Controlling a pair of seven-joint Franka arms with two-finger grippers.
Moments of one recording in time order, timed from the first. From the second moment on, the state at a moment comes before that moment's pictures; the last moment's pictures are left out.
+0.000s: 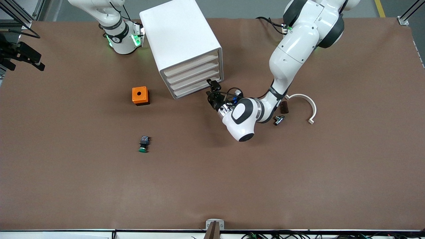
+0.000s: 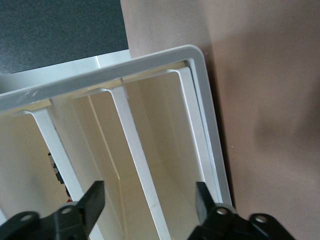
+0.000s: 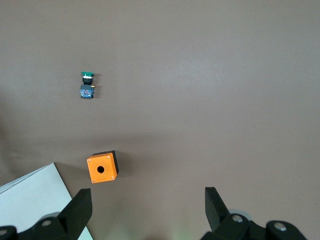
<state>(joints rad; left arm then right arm) -0.51 1.02 -0.21 -1.33 -0.94 1.56 -2.10 -0.01 -0.23 -0.07 -1.77 0.00 1.56 -0.05</state>
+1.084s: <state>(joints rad) -0.60 1.05 -0.21 -1.34 -0.96 1.52 -2.12 -0.01 -0.09 -0.07 -1.74 0.00 1.56 -0.06</state>
